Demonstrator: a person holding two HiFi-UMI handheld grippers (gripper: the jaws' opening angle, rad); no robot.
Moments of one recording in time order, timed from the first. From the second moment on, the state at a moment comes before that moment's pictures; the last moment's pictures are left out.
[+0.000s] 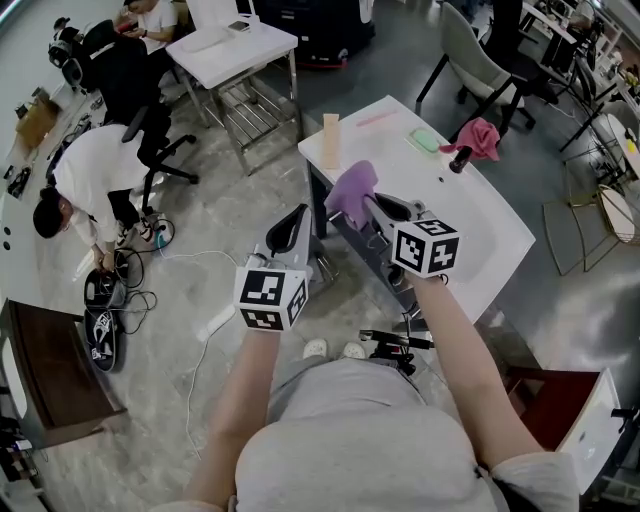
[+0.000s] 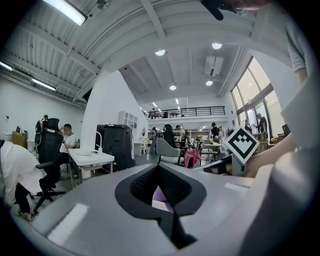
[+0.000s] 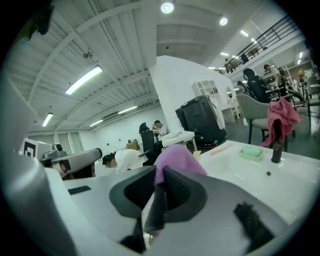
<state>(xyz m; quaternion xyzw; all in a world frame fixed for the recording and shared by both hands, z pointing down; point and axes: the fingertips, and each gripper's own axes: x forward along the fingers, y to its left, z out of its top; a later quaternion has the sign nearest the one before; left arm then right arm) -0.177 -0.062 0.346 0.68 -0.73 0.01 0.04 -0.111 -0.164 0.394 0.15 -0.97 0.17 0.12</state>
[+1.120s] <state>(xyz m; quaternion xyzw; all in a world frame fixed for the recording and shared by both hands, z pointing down) -0.229 -0.033 0.374 0.65 -0.75 0.01 0.08 -0.172 -0.094 0.377 0.08 -0.98 0.15 0.08</state>
